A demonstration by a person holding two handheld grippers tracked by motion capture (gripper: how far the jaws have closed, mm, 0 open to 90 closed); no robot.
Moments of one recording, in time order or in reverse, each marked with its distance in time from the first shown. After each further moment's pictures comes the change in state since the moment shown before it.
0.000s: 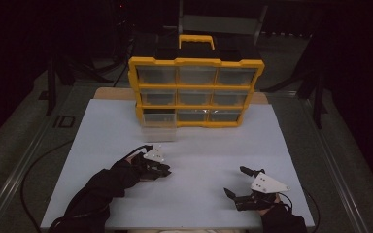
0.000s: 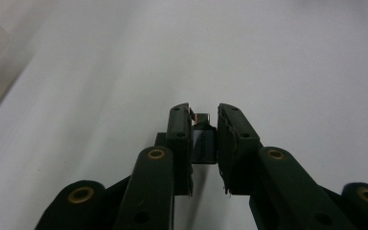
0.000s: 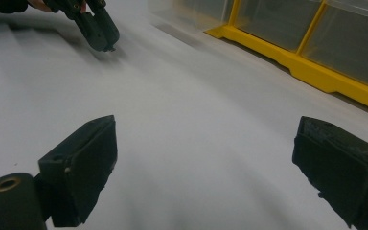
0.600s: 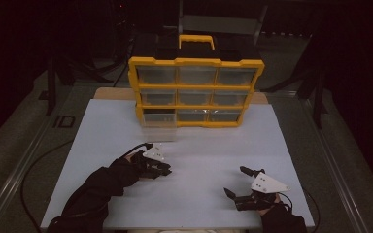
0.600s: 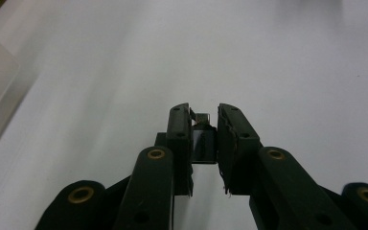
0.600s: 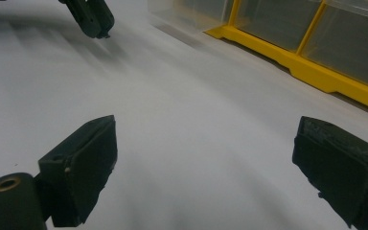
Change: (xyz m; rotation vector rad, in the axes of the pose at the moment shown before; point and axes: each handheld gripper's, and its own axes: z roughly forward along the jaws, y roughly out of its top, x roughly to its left) left arm -0.004 0.012 -0.014 -0.007 -0.014 0.024; right arm 0.000 0.000 0.000 0.000 0.000 0.002
